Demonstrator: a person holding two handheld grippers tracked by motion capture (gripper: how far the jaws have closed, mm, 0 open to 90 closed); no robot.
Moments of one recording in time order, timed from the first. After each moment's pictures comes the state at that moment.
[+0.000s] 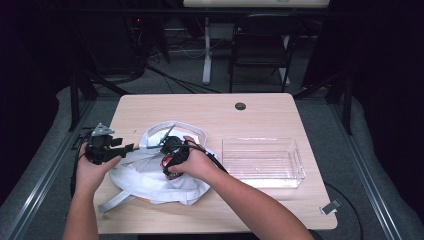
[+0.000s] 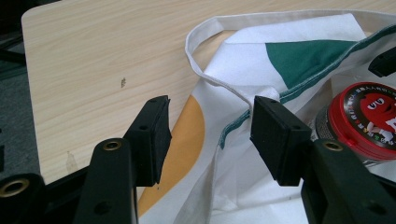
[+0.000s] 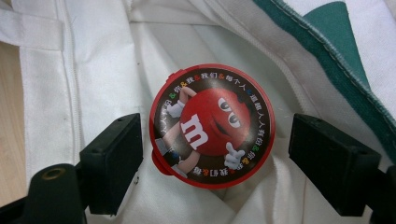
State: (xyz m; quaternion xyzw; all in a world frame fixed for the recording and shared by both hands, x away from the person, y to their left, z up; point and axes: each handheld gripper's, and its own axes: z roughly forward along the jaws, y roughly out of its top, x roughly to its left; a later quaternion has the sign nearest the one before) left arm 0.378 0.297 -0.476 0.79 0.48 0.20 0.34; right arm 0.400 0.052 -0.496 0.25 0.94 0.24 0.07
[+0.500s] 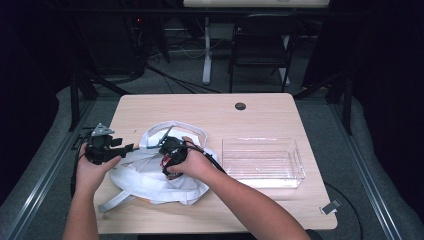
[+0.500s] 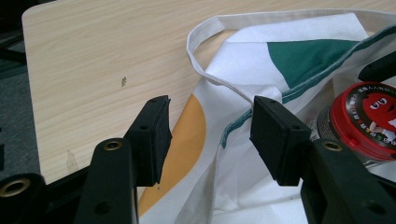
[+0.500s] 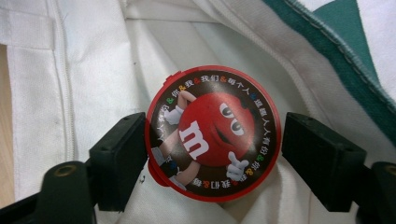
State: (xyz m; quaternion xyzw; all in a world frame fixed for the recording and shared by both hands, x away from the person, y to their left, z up) left arm 0.378 0.297 -0.477 0.78 0.48 0.20 0.35; right arm 0.402 0.057 -0.503 0.25 0.94 0.23 0.06
